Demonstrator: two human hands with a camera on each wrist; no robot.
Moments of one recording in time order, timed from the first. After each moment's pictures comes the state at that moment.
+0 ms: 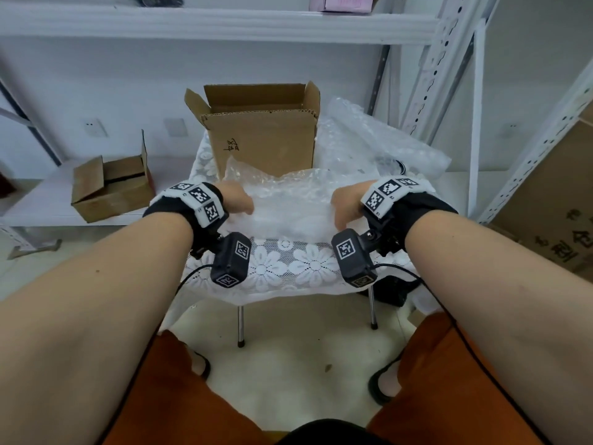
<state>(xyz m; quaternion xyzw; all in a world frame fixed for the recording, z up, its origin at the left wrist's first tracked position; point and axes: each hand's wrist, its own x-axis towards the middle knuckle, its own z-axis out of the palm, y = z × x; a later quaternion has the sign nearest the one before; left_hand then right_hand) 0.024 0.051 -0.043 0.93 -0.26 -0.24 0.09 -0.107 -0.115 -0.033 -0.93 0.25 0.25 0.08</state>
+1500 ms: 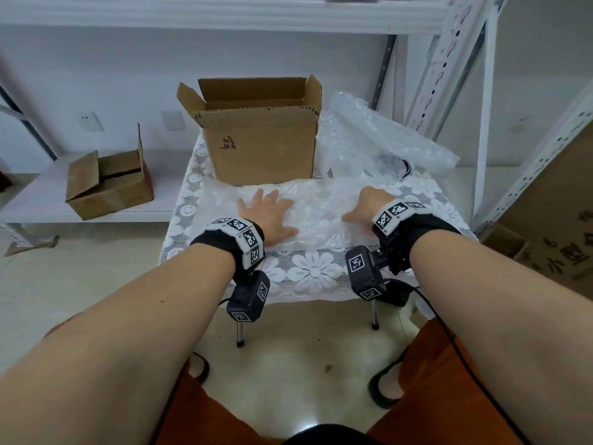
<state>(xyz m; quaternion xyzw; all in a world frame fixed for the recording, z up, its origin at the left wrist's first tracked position) 0.000 0.012 -0.103 0.90 -0.41 -0.11 0.01 -0.107 -0.165 -0.084 -0.92 0.37 0.07 0.14</state>
